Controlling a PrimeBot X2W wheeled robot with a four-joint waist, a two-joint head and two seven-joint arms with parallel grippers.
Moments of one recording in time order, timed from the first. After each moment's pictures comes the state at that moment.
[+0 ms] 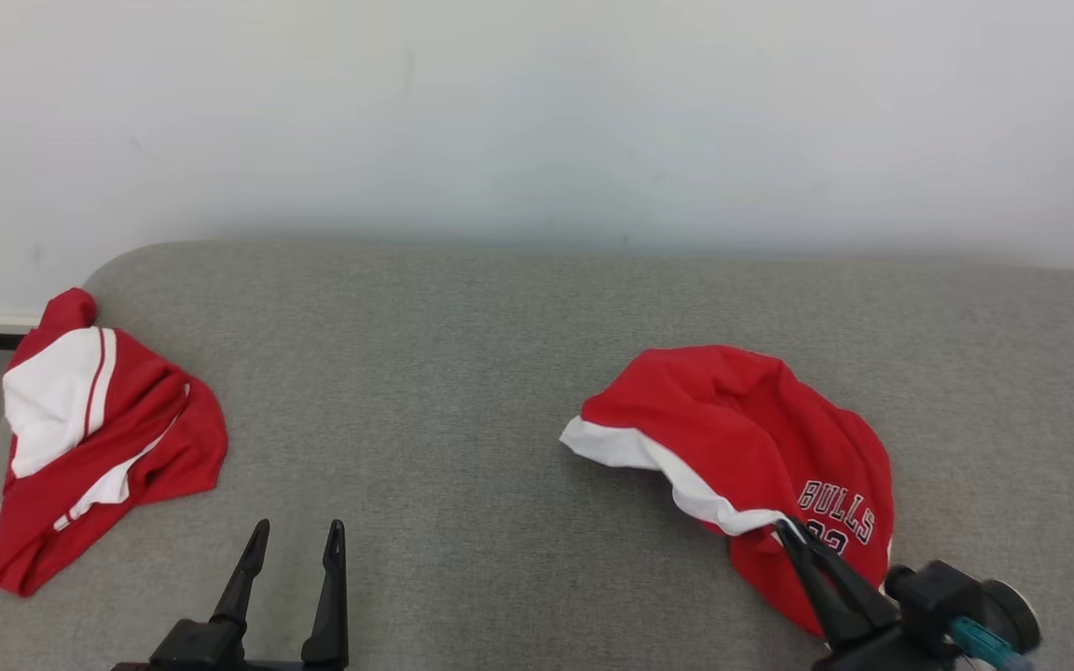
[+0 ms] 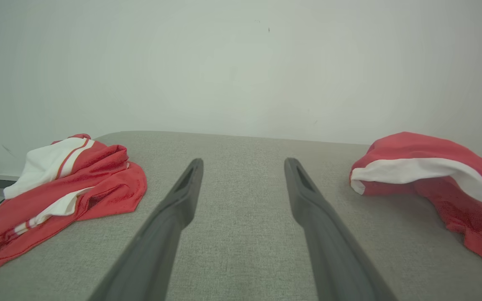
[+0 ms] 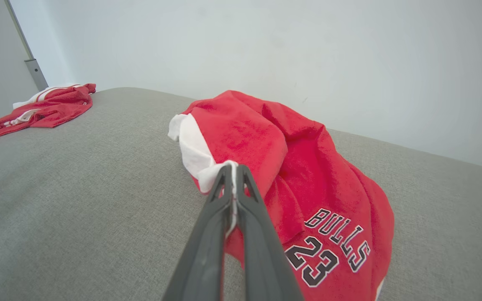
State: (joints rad) left arm -0.04 0.05 -0.06 0.22 -0.16 -0.12 -0.26; right arm -0.15 -0.31 0.41 0.35 0.30 0.13 -0.23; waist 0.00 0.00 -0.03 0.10
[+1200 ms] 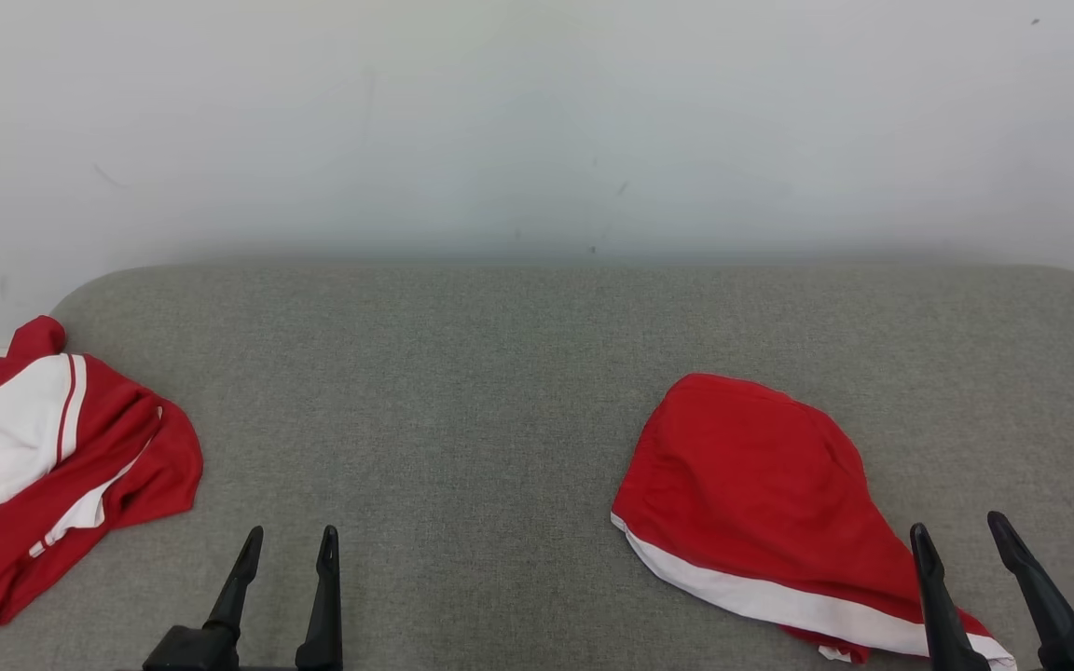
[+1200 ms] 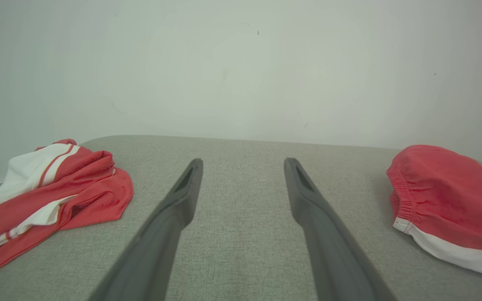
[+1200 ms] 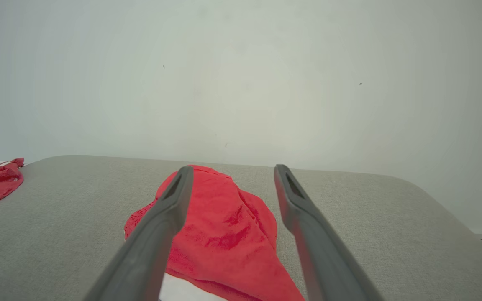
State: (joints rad) left arm -0.02 0.05 -0.05 0.22 -0.16 -0.12 -0.26; right arm 0.21 -0.24 0.01 -0.14 0.24 0.13 -0.15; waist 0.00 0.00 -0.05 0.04
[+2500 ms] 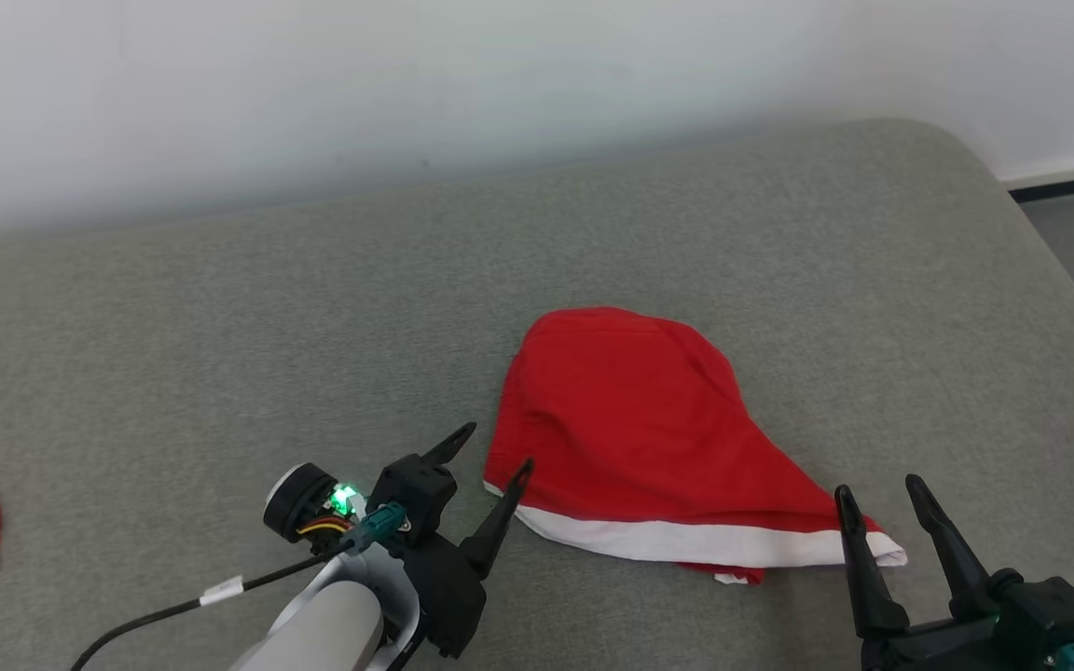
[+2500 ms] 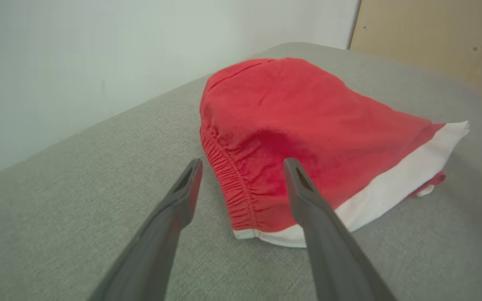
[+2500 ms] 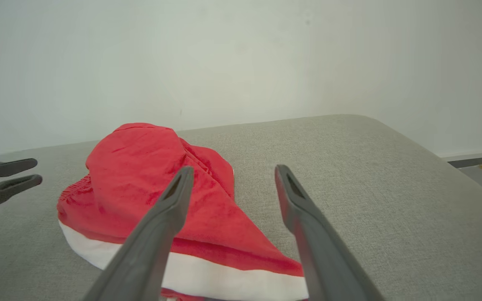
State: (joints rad) left arm -0.56 0.20 -0.73 0.61 -0.39 -0.13 -0.21; right arm 0.02 -0.19 0.11 0.11 0.28 0.13 -0.26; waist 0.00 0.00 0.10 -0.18
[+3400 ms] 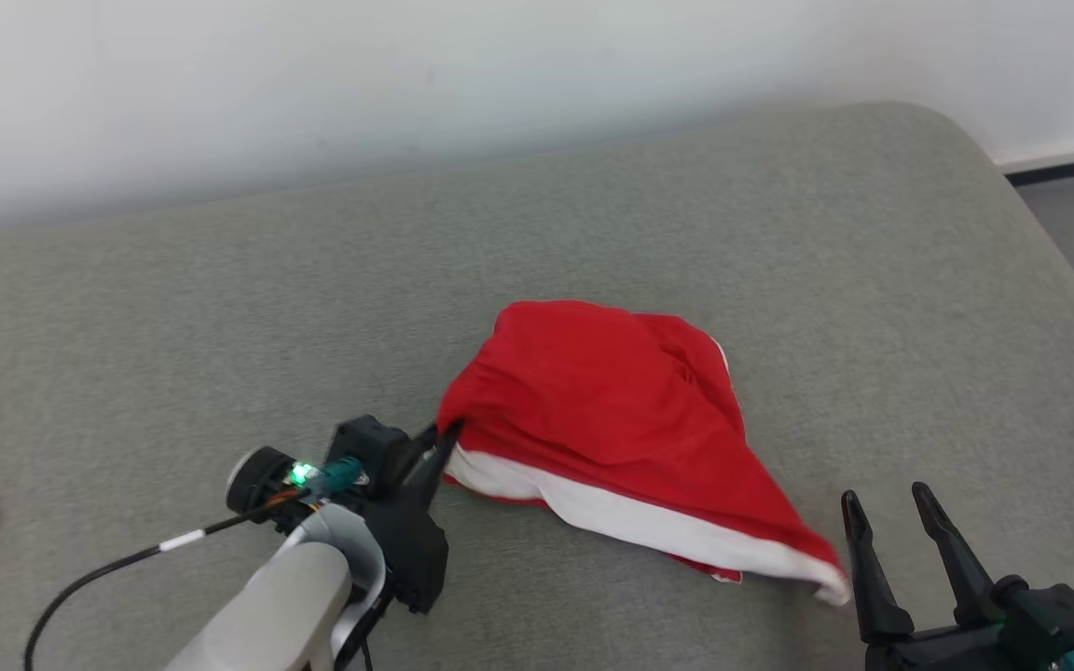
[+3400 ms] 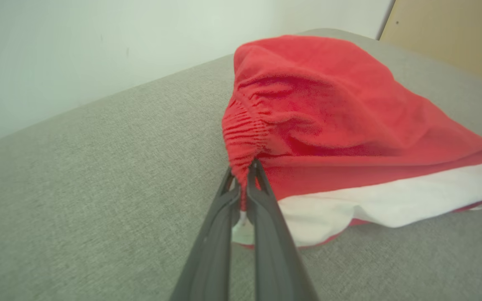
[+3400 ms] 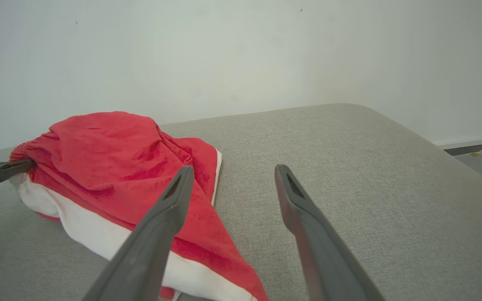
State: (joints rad) left arm -0.71 0.20 -0.88 0.86 -0.62 -0.13 -0.26; right arm 0.02 -0.18 0.10 0.12 0.28 0.13 -0.26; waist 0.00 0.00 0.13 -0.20
